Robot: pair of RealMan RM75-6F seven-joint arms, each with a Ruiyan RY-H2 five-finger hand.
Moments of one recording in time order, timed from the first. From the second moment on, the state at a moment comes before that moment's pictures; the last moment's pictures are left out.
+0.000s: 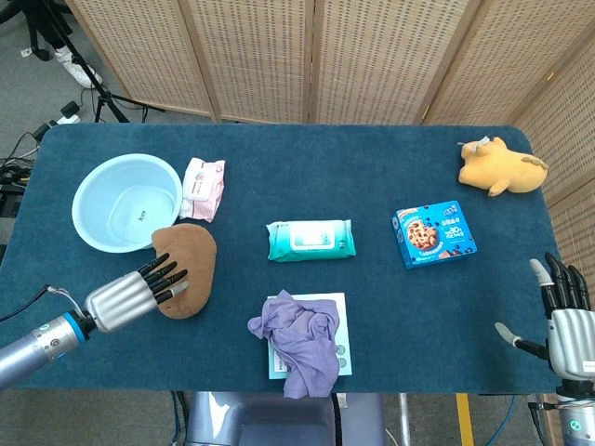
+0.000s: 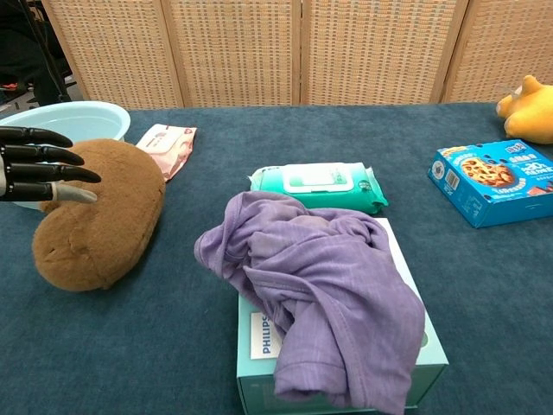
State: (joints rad) left arm -0.63 -1.00 0.07 -1.54 1.97 0.93 0.37; right arm 0.08 -1.22 0.04 -1.49 -1.51 1.69 0.13
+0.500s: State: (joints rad) left arm -0.69 -1.15 0.07 -1.38 1.94 0.89 0.35; right arm 0.07 -1.21 0.06 -1.50 -1.53 1.68 0.14
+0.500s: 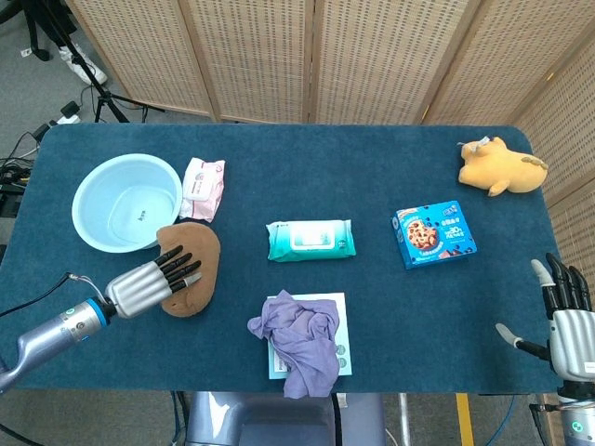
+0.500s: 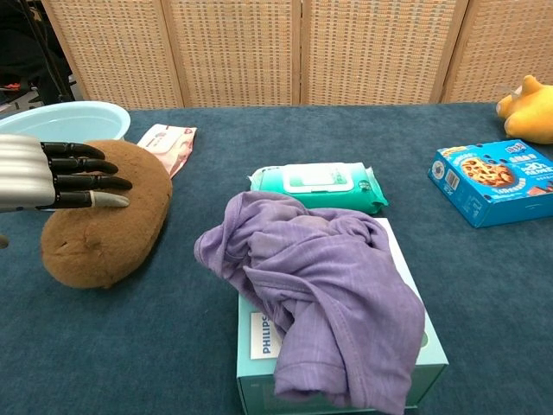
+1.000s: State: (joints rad) left arm -0.70 -1.35 0.07 -1.14 1.90 0.95 0.34; right arm 0.06 -1.20 0.06 -1.51 -1.56 1.66 0.16
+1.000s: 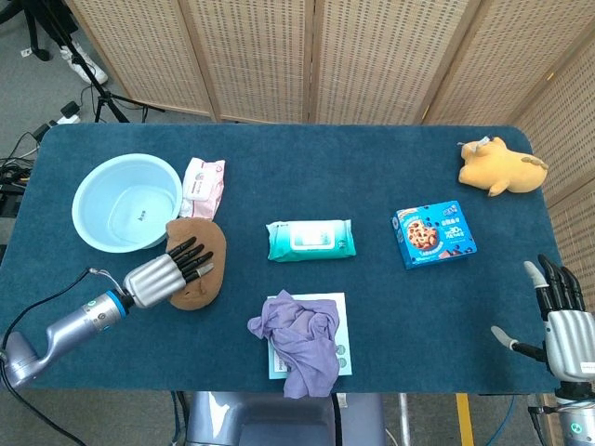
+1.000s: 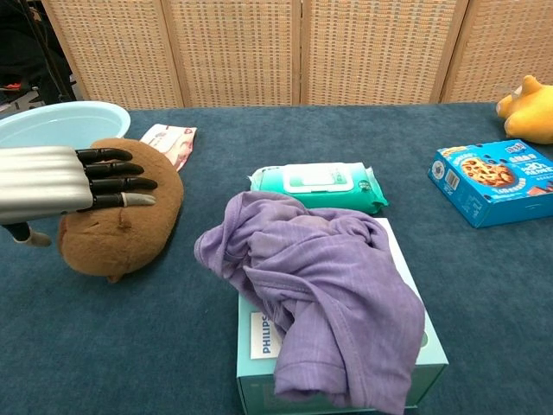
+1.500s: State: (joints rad) left arm -0.71 -1.51 0.09 -0.90 1.96 1.18 0.29; right arm 0.05 -1.19 0.07 -1.52 -1.58 1.66 0.19
